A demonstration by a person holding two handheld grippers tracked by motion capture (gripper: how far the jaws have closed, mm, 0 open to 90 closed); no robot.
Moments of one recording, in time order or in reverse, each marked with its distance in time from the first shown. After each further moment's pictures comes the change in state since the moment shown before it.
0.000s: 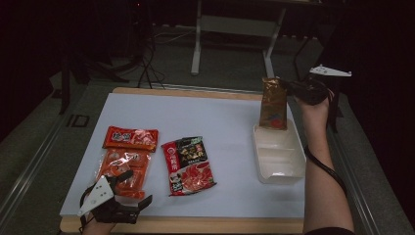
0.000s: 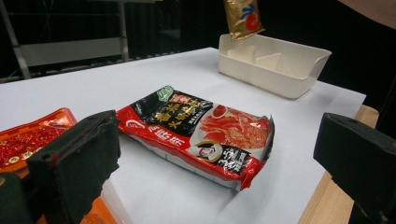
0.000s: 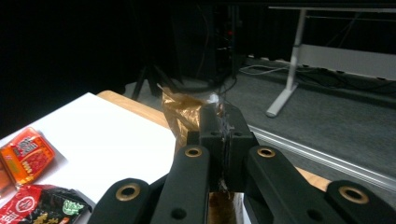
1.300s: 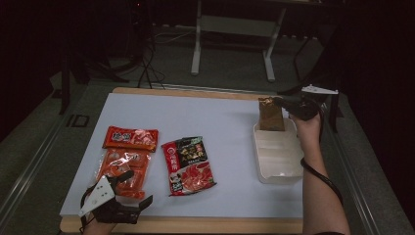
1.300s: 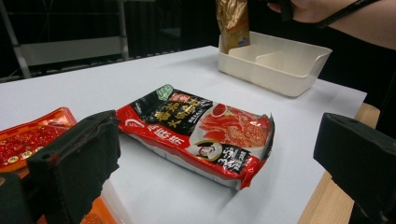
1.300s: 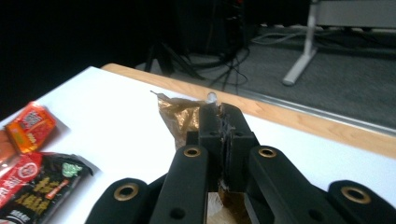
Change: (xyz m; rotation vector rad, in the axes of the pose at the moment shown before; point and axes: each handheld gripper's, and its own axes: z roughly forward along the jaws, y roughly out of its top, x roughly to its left) left arm -0.001 0.000 0.001 0.004 0.000 0.004; right arm -0.021 -0.067 0.019 0.089 0.042 0.098
